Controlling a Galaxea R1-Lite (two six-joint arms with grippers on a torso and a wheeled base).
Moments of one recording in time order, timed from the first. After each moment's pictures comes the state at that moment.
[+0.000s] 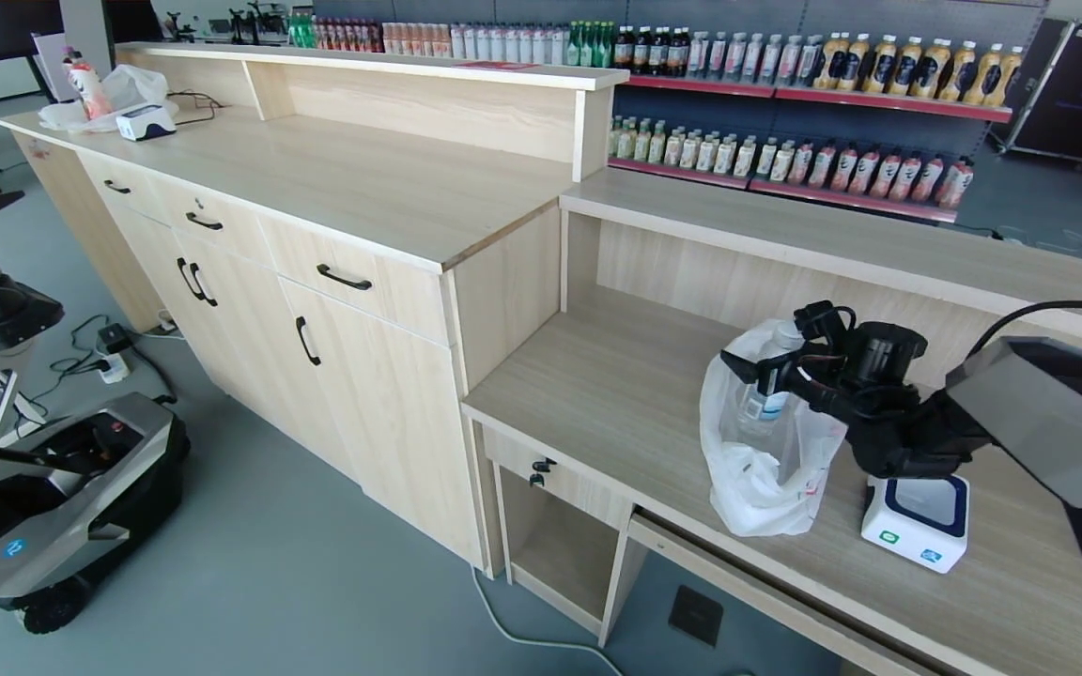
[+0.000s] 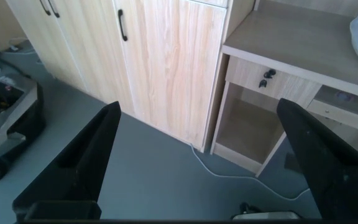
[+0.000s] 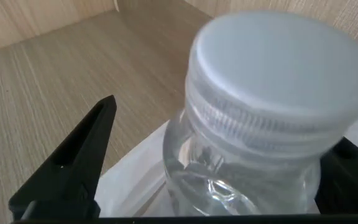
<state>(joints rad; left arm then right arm) 0.00 0.00 0.00 0.00 -0.06 0.00 -0.01 2.51 -1.40 -1.10 0.40 -0.12</state>
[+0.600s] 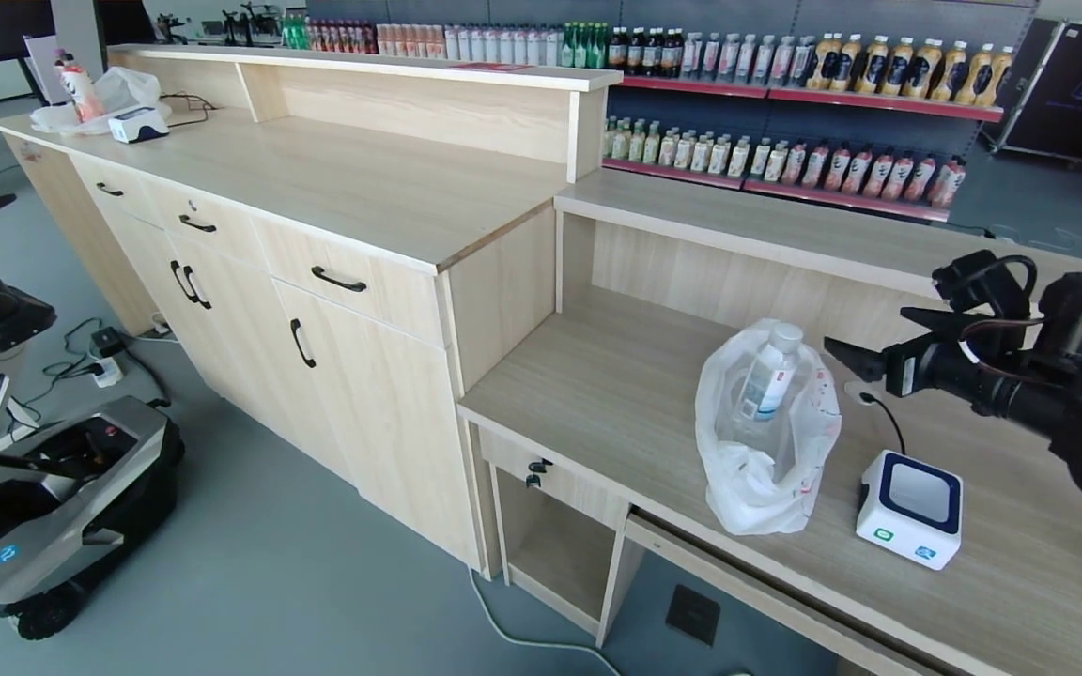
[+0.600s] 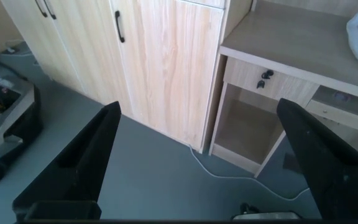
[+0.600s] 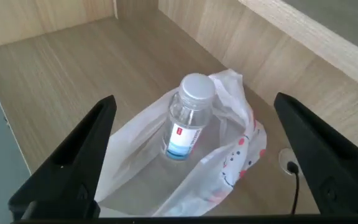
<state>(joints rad) 0.00 0.00 0.00 0.00 -0.06 0.00 -0.12 1.84 -0.78 -0.96 0.32 -0.32</state>
